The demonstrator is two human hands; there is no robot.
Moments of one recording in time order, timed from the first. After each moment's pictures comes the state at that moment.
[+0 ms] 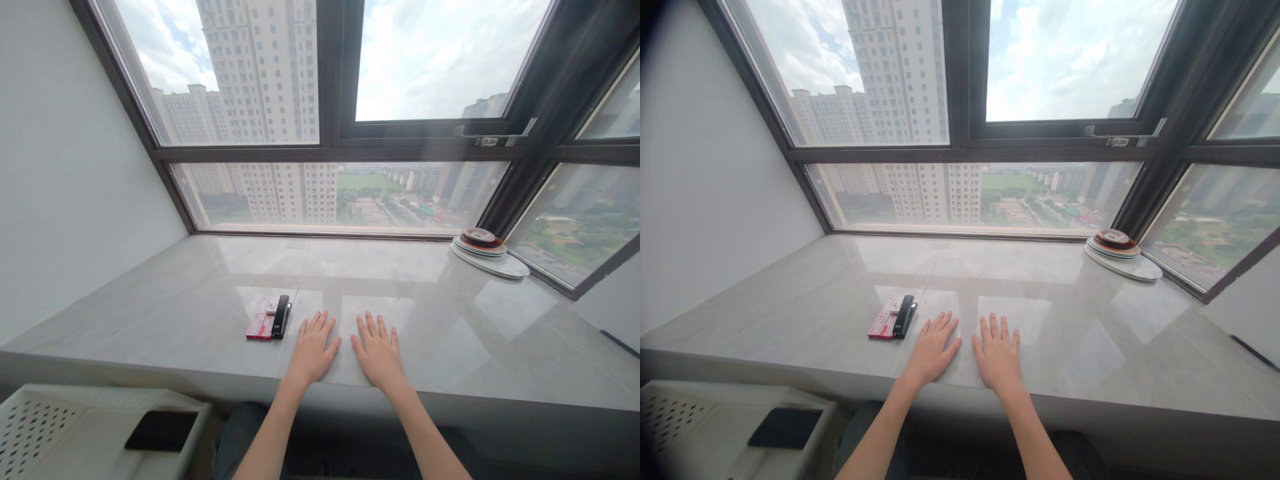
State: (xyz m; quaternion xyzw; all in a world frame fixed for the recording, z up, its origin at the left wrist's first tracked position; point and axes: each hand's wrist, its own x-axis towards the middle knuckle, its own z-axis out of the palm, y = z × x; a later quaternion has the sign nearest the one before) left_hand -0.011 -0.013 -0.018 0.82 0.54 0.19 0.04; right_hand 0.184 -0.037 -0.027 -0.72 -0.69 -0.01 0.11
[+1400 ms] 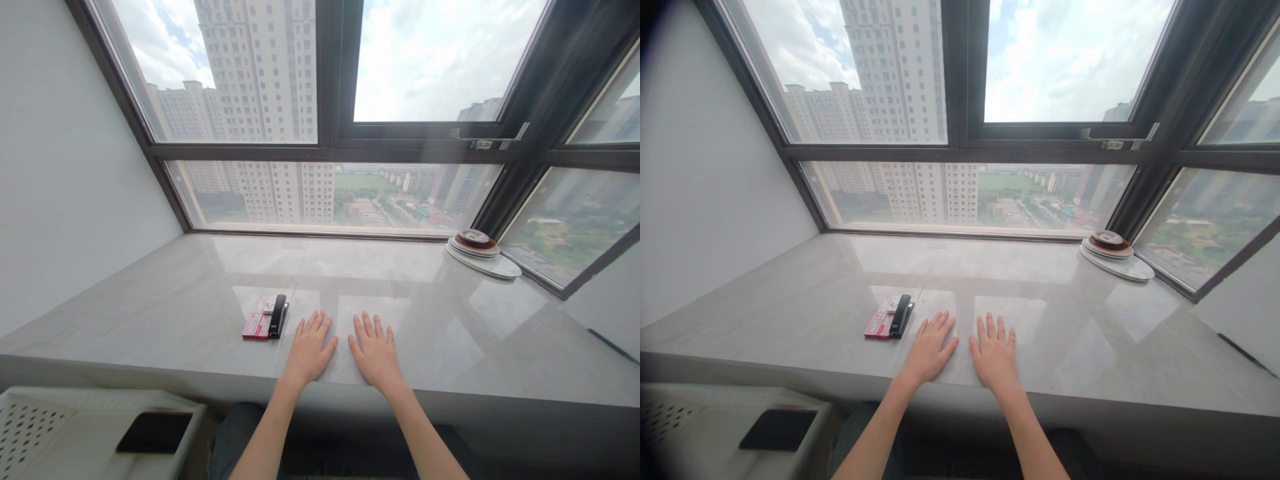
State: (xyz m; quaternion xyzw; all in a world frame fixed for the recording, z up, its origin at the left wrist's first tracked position) left_hand -0.012 -0.013 -0.020 0.83 0.53 0.19 0.04; right_hand 0.184 -0.039 -0.025 -0.71 -0.70 -0.01 0.10
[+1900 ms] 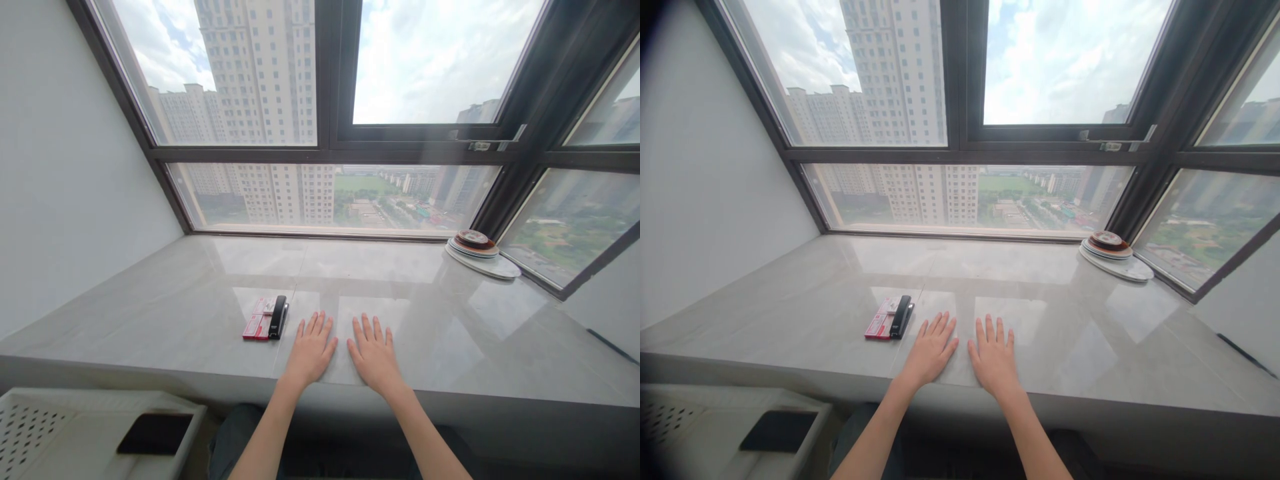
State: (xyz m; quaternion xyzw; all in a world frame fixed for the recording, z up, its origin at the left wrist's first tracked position) left_hand -0.011 -0.012 -0.026 0.83 0.53 0.17 0.02; right_hand 0.185 -0.044 -0.026 -0.69 -0.71 -0.02 0.10
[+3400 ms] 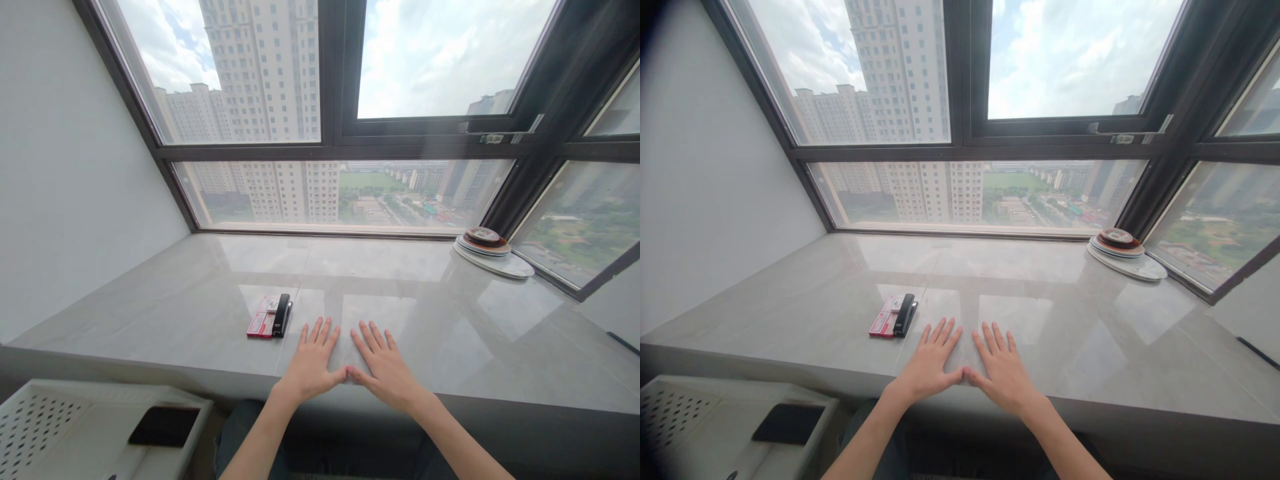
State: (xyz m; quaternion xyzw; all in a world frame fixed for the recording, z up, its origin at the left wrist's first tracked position) left_hand -0.022 -0.041 -0.002 0.87 0.47 0.12 0.06; right_hand 0.215 -0.063 -0.011 -0.55 -0.83 0.06 0.09
